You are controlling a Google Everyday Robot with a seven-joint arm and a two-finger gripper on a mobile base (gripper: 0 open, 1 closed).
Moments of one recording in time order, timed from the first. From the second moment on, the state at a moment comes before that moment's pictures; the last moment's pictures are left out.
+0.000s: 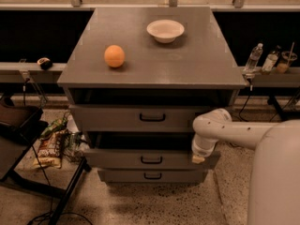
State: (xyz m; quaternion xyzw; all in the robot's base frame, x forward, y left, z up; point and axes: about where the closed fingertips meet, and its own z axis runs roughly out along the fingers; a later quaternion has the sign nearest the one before) arm 0.587 -0.211 0.435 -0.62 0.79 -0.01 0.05
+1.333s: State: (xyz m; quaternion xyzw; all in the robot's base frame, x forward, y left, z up) arm 0.588 -0.212 0.439 -0.62 0.79 -0.01 0.05
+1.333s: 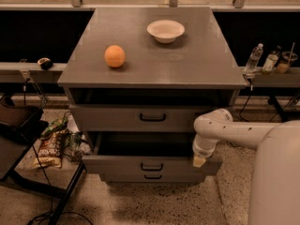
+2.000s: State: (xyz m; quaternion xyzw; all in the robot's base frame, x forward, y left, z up) arm 0.588 -0.212 0.439 -0.62 0.79 -0.01 0.05
